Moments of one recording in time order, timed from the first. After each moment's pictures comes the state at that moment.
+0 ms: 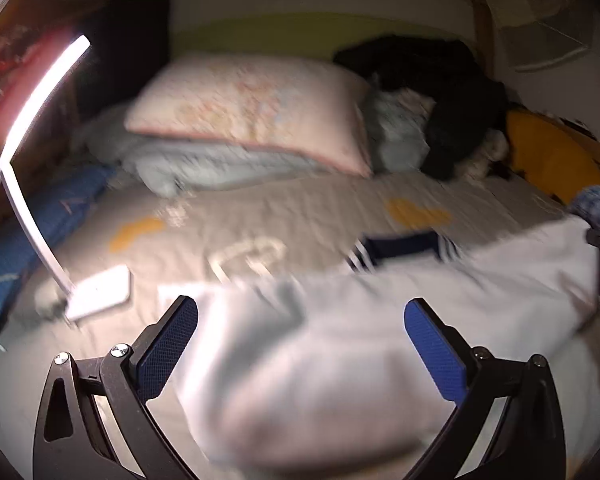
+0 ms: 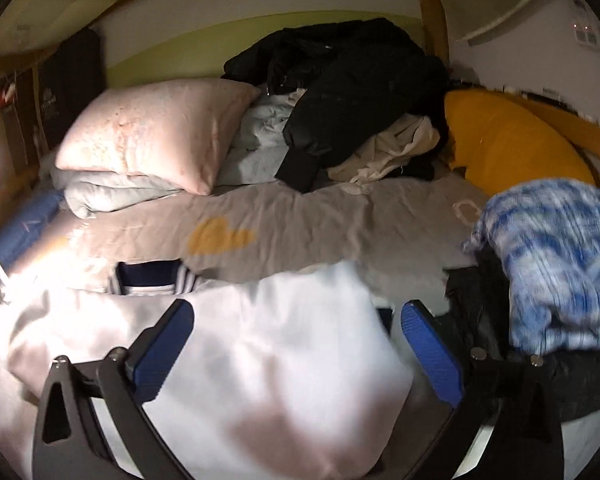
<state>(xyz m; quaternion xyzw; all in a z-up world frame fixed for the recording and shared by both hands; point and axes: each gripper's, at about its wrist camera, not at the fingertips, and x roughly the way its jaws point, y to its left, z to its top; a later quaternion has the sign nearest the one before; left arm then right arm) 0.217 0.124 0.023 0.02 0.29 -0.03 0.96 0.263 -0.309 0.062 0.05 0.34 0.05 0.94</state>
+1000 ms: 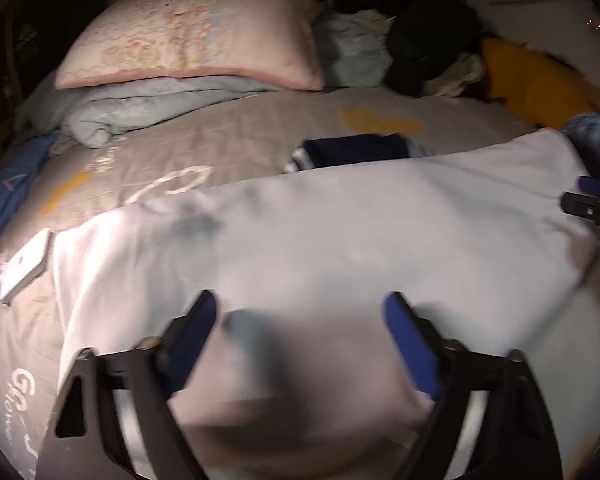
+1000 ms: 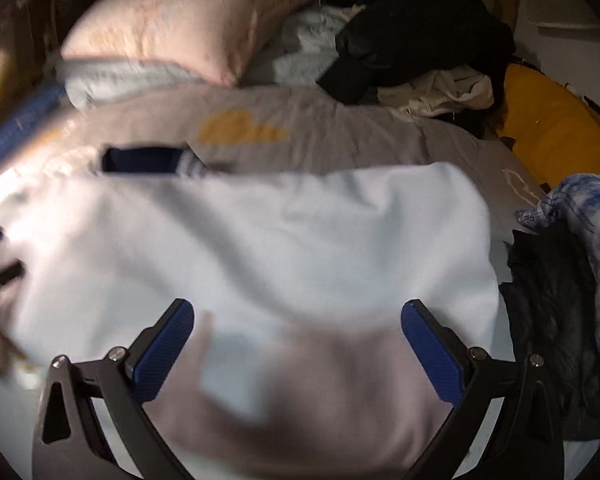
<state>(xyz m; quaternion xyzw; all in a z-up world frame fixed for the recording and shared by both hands) 0.260 0.073 -0.053 0.05 0.37 -0.09 0.92 0.296 -0.262 0.010 -0.04 0.42 0.09 0.90</state>
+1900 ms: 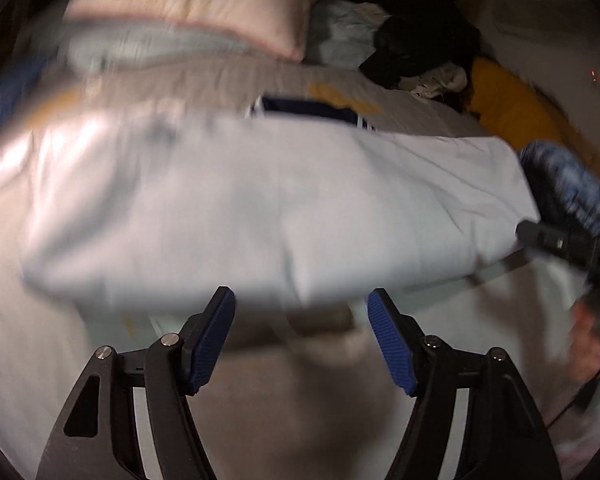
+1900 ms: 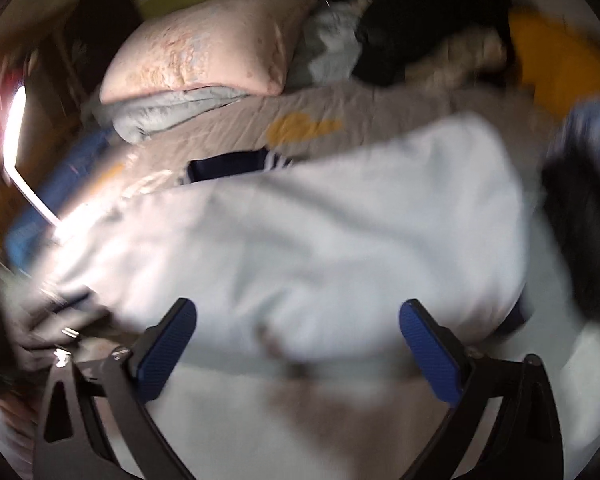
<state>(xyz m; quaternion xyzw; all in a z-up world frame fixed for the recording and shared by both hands) 0.200 0.061 -0.061 -0.08 0.44 -0.12 0.89 0.238 -0.256 0.011 0.13 0.47 0.16 0.86</state>
